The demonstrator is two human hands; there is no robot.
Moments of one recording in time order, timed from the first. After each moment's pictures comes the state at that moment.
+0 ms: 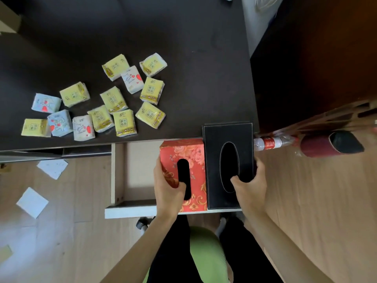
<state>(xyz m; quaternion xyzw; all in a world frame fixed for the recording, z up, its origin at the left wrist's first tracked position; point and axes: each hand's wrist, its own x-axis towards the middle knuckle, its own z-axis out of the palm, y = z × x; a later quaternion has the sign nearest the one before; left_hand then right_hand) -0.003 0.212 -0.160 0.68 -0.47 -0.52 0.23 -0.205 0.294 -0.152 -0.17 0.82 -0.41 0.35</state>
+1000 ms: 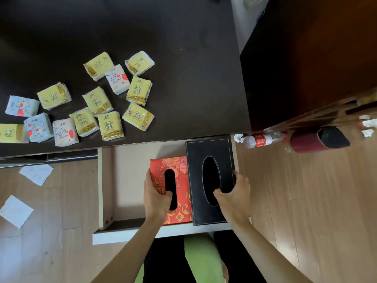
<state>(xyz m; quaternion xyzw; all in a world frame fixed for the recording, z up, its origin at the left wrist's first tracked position) 0.015 0.216 -0.212 0.73 -0.45 -0.50 0.11 -0.183 0.311 -0.185 -0.23 0.88 -0.25 0.33</state>
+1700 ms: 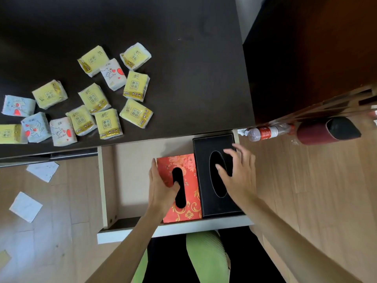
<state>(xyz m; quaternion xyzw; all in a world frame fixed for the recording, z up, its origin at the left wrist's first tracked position) 0.008 0.196 -0.211 0.68 -0.52 -0.52 0.07 -0.218 0.273 -0.201 -0.48 0.84 -0.20 0.18</state>
